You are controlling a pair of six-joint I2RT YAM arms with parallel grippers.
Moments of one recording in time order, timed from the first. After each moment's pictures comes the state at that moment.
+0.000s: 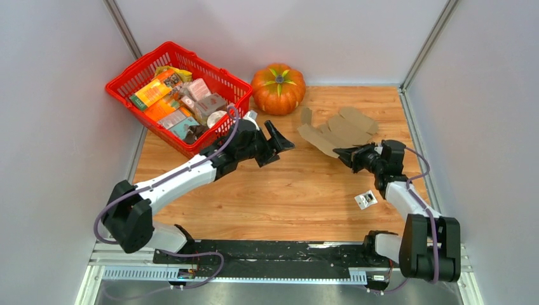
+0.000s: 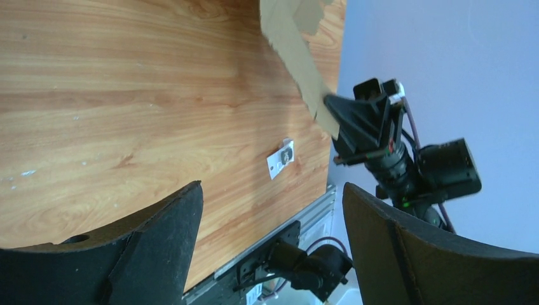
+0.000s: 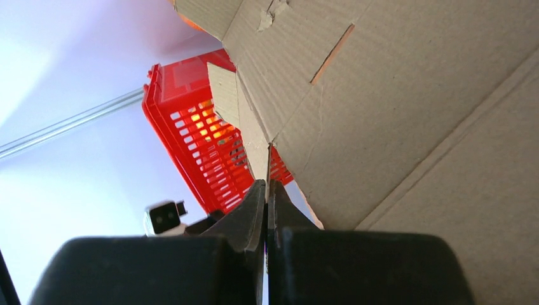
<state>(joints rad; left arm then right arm) -0.74 1.36 0.98 -0.11 0.13 -1.15 -0.10 1.20 0.49 0.22 -0.66 1.44</state>
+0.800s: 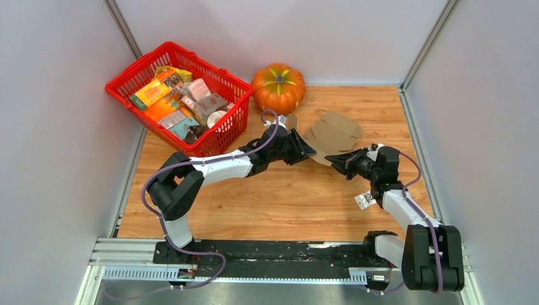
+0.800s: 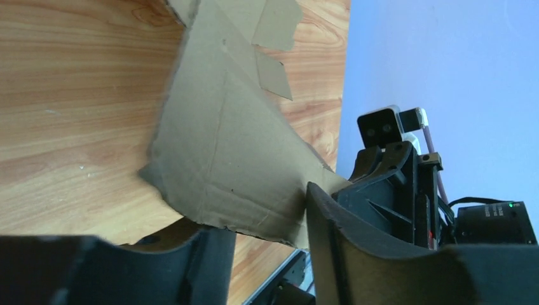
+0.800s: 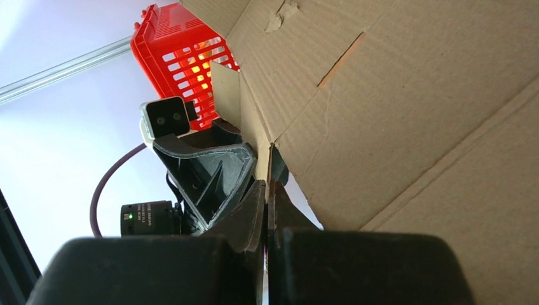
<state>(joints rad) -0.85 1.78 1.13 0.19 0.09 -1.19 -0.02 1.11 0.39 0.30 -0.74 1.50</state>
